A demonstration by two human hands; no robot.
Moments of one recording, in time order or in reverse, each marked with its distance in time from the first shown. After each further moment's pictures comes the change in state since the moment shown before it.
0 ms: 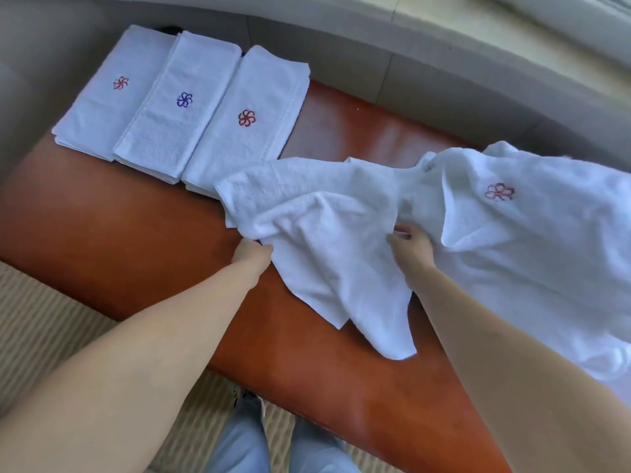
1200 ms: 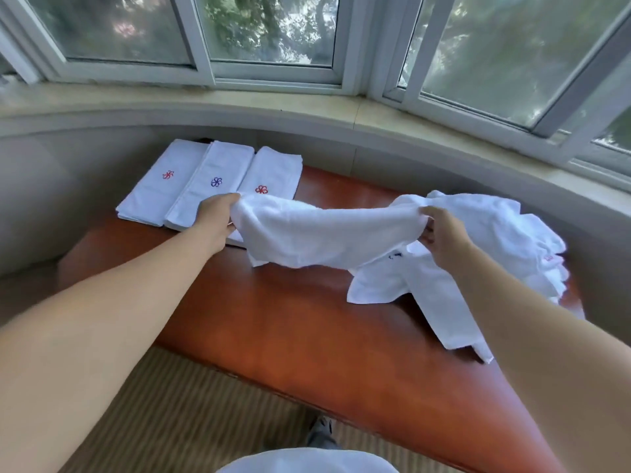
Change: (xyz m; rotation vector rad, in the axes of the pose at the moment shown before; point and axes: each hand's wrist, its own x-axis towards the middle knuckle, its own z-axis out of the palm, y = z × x) left_hand -0.155 0.095 -0.196 -0.637 -0.072 0.385; right_hand -0.168 -0.112 -0.122 0.563 0.015 -0.075
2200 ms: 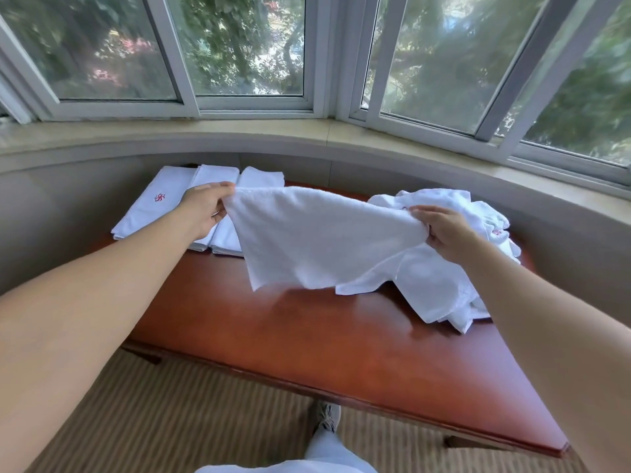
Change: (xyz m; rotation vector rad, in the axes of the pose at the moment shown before) left_hand -0.067 0.048 -0.026 0.057 -0.187 0.079; right_hand -0.086 -0.006 -0.067 -0.091 -0.101 -0.112
